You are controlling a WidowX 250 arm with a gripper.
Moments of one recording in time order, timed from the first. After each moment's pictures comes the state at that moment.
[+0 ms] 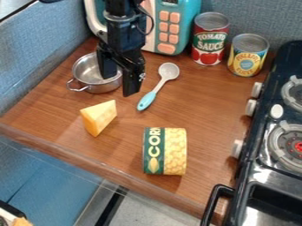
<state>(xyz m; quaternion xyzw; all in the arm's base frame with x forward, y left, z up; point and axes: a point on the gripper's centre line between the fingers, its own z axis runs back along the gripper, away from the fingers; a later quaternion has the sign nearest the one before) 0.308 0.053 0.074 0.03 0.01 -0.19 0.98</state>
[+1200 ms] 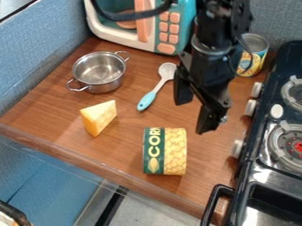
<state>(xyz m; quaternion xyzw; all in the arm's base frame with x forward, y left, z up) 0.288 -0.082 0.077 0.04 -0.02 -0.33 0.94</state>
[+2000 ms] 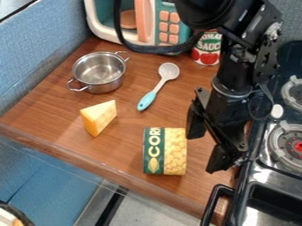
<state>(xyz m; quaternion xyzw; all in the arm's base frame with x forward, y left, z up) 0.256 -0.113 0.055 0.03 0.01 -0.36 0.93</state>
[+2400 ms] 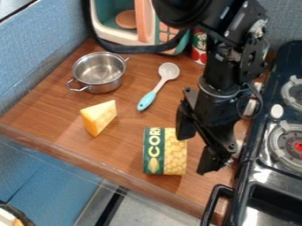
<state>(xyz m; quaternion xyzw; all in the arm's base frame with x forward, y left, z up) 0.247 -0.102 0.061 0.03 0.00 -0.34 0.94</state>
